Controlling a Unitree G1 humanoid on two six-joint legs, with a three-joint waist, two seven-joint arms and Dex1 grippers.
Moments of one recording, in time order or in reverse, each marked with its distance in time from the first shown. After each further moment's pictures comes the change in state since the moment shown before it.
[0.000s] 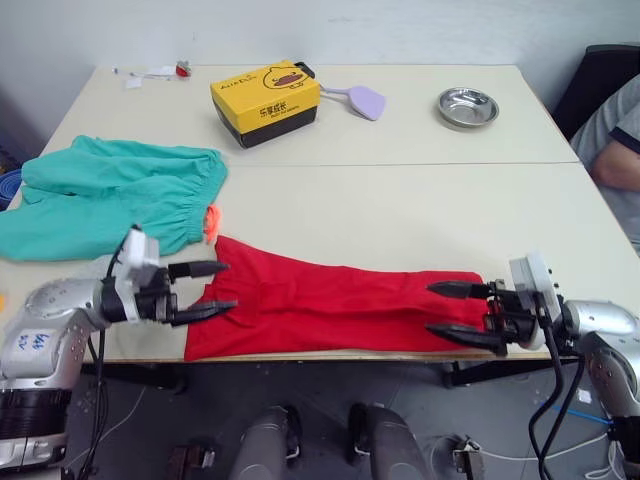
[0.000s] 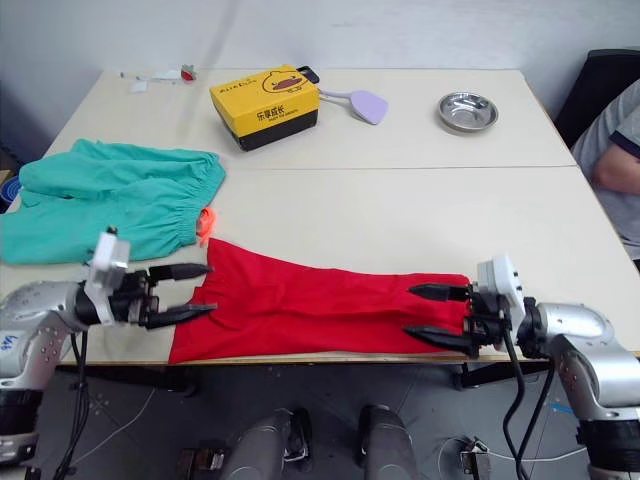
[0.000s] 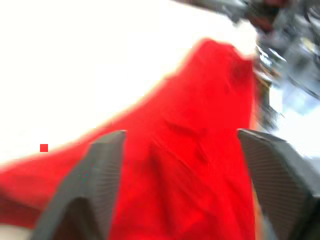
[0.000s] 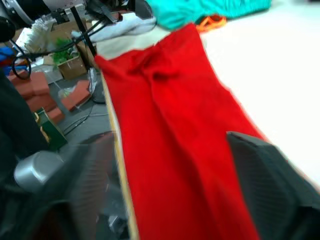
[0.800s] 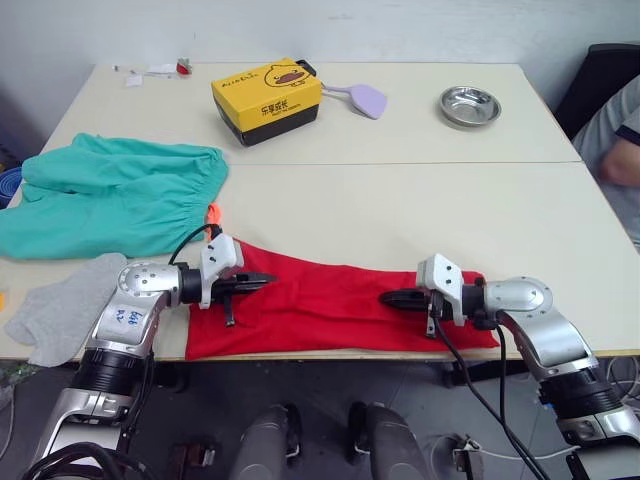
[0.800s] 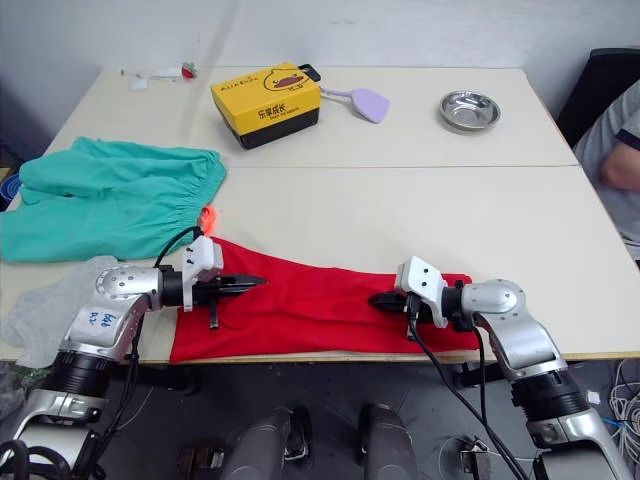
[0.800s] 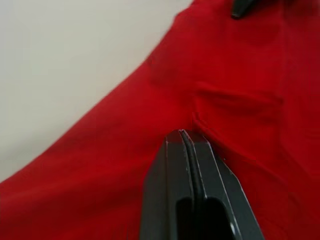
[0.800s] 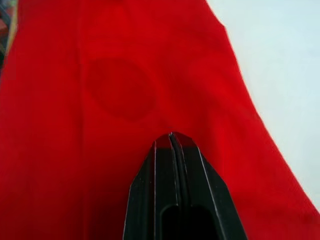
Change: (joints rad) left arm -0.130 -0.125 -0.311 0.183 0.331 -0.230 0.010; right arm -0.182 0.126 0.309 0.216 -0.439 -0.211 -0.167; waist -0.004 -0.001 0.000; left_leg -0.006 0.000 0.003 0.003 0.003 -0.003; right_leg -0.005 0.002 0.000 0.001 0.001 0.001
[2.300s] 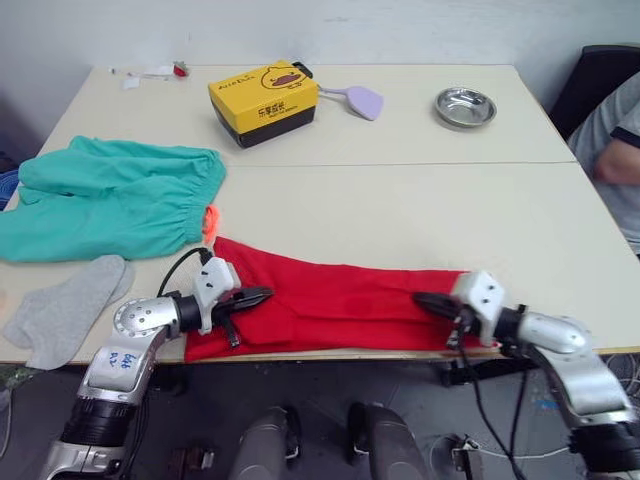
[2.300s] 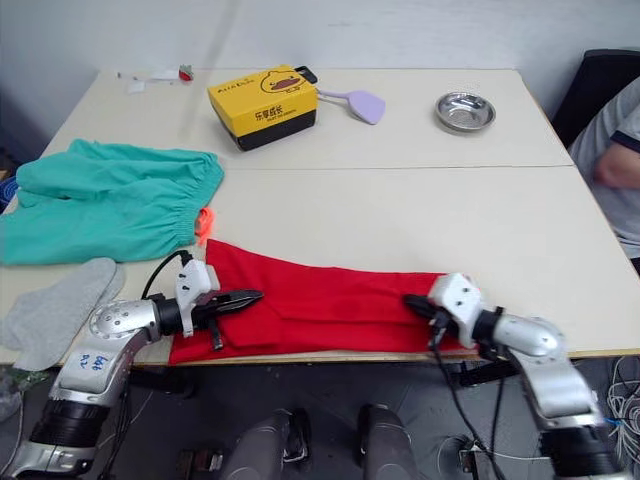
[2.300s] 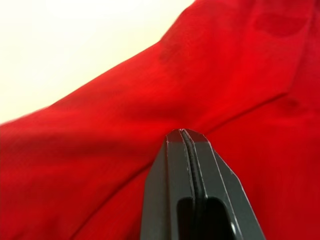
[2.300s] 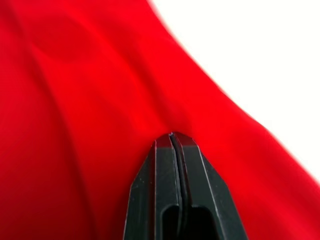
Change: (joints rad) left arm 0.248 -0.027 0.126 -0.230 0.025 0.053 0.288; right arm 0.322 -0.047 -0.311 -0.084 0.011 -0.060 -0.221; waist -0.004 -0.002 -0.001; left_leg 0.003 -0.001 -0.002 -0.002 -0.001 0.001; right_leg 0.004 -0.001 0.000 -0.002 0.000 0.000
